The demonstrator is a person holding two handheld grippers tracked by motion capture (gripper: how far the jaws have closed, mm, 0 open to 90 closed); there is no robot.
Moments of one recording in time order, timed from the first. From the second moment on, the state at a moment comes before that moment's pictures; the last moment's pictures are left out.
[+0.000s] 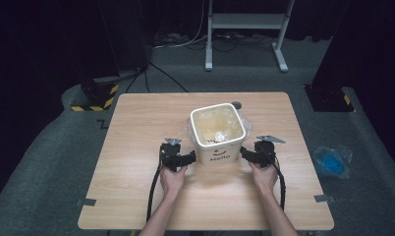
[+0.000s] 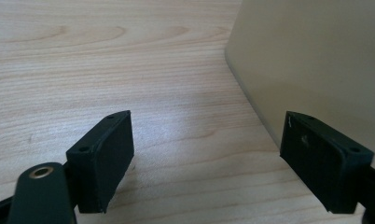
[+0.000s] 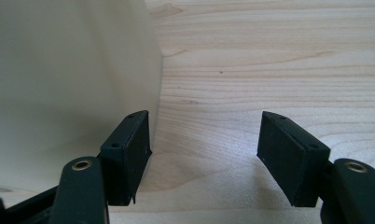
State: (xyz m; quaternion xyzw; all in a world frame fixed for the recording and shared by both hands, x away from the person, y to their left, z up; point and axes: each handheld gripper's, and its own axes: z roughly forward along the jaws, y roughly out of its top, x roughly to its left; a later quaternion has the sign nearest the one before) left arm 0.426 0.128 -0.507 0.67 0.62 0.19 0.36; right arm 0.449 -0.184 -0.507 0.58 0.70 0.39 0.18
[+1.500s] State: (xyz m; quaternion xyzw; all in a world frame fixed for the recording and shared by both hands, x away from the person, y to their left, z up) left arm 0.434 0.164 -0.509 0.68 0.62 0.18 0.34; right arm 0.430 -0.147 -0.505 0.51 0.73 0.41 0.17
